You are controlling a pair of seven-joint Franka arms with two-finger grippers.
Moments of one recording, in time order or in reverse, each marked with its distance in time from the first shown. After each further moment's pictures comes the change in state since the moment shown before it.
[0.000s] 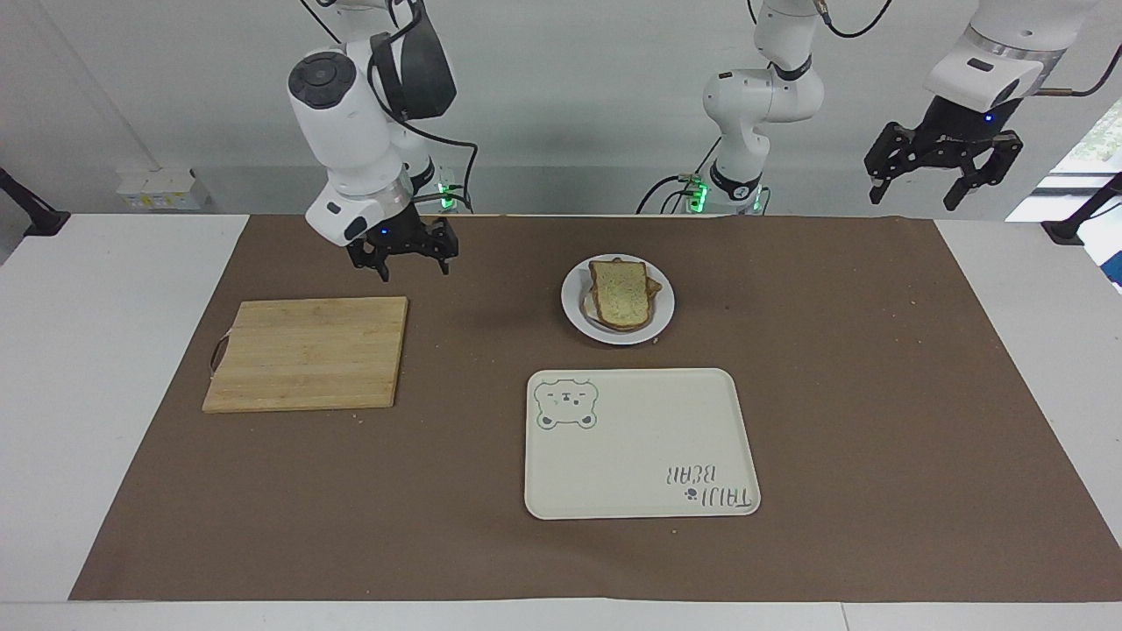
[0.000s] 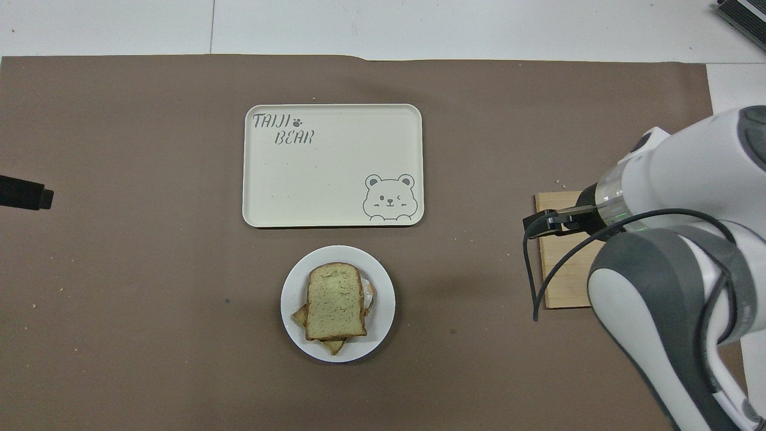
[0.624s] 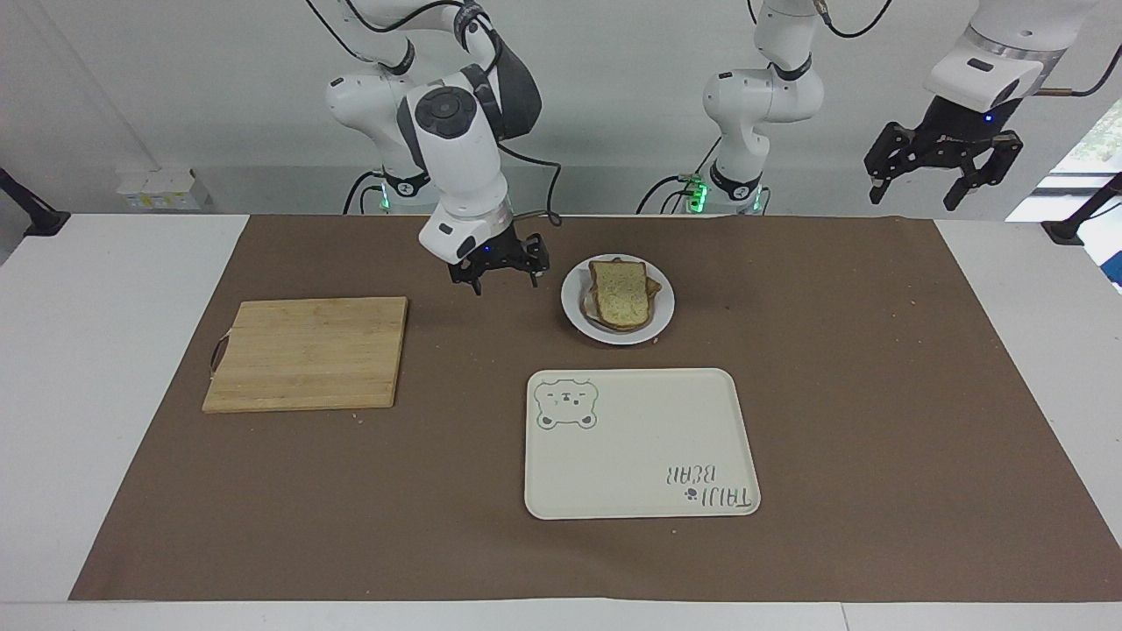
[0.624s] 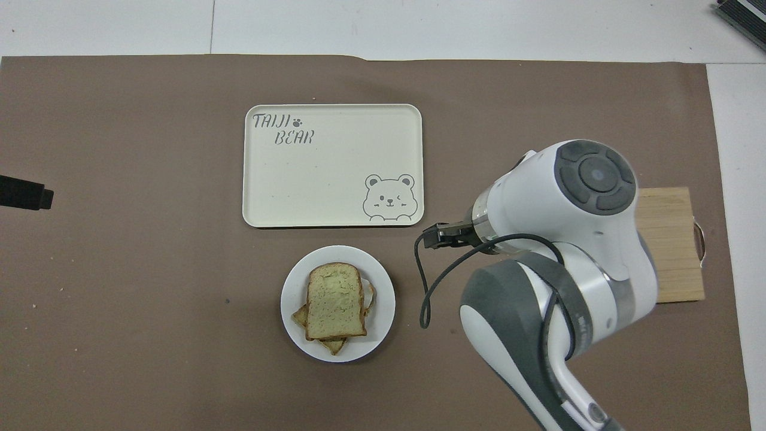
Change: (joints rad) left arm 0.000 0.000 0.000 0.000 0.000 0.008 0.000; right arm 0.211 0.090 0.003 -0.006 0.074 0.128 0.194
